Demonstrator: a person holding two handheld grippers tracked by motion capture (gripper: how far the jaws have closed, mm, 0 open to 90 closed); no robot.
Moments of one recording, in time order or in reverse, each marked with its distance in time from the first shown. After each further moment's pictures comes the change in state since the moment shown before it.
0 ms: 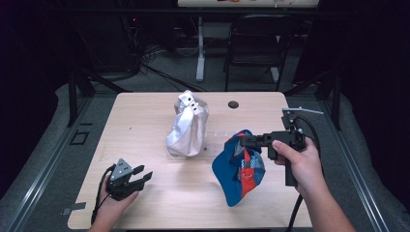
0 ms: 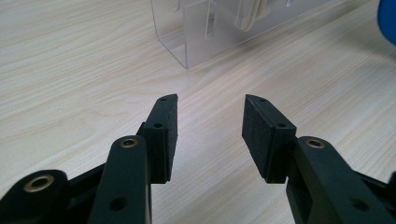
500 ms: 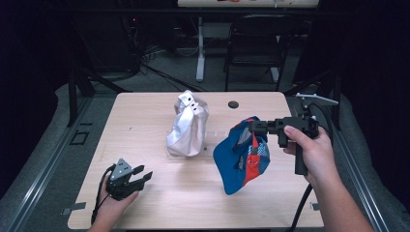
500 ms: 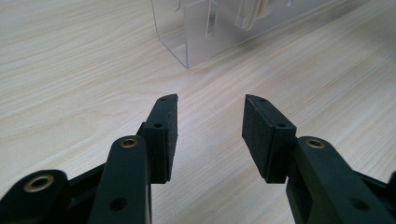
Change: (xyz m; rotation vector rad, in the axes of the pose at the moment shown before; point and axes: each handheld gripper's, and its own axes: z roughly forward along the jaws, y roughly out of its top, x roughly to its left) left arm 0.000 0.000 0.000 0.006 0.002 0.002; right arm 0.014 0.021 -0.025 -0.056 0.024 0.030
